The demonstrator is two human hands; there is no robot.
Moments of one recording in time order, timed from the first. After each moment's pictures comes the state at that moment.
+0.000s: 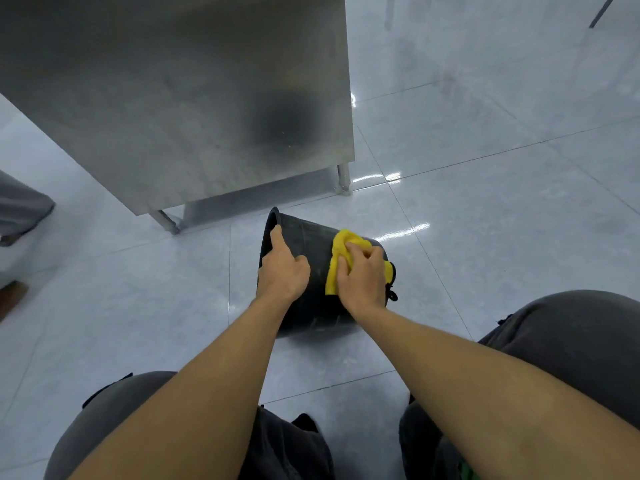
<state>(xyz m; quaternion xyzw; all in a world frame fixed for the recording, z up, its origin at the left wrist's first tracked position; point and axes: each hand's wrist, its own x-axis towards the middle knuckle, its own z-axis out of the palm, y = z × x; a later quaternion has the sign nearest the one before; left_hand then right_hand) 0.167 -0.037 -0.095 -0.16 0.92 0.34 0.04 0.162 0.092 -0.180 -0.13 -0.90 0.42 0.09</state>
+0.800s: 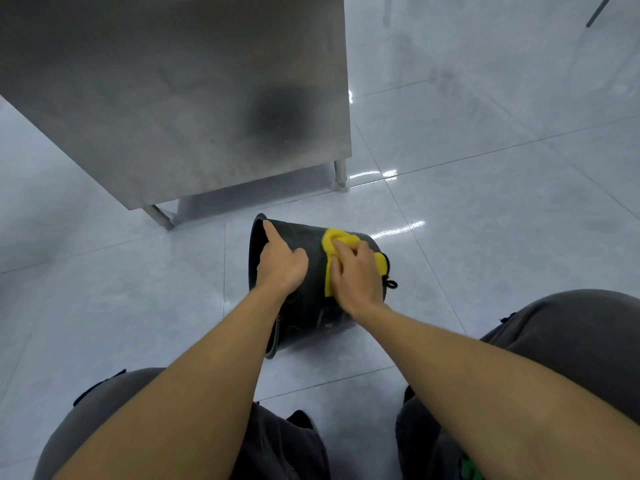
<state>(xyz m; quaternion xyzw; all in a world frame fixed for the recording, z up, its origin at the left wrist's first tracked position) 0.153 -0.036 -0.106 -0.19 0.90 0.39 0.07 0.162 0.095 -0.180 -0.03 -0.93 0.36 0.08</state>
